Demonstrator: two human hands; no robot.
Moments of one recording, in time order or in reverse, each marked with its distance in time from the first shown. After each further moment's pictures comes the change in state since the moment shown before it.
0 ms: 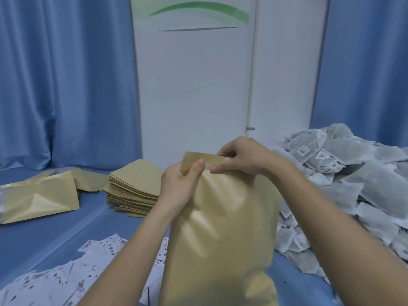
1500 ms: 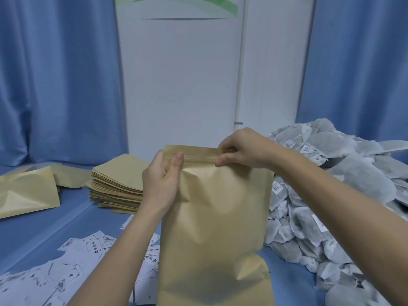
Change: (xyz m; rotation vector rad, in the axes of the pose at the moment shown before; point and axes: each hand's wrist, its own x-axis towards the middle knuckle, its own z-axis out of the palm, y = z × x) left_hand -0.009 -0.005 0.000 0.070 0.148 0.199; right_hand -0.013 0.017 -0.019 -0.209 -0.002 -0.176
